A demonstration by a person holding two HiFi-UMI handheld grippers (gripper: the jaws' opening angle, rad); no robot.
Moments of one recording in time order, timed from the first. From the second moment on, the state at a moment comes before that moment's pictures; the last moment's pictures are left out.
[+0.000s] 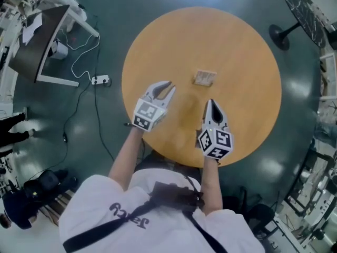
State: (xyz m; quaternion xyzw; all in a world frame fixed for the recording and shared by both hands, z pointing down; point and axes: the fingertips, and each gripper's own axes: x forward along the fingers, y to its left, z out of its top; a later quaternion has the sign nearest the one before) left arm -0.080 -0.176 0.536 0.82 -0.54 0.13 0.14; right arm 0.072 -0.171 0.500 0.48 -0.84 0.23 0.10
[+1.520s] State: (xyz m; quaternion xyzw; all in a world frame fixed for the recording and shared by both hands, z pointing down) left arm 0.038 -0.277 0.589 0.95 -0.26 0.15 0.11; right arm 0.092 -0.238 0.541 0.49 -0.81 0.30 0.12
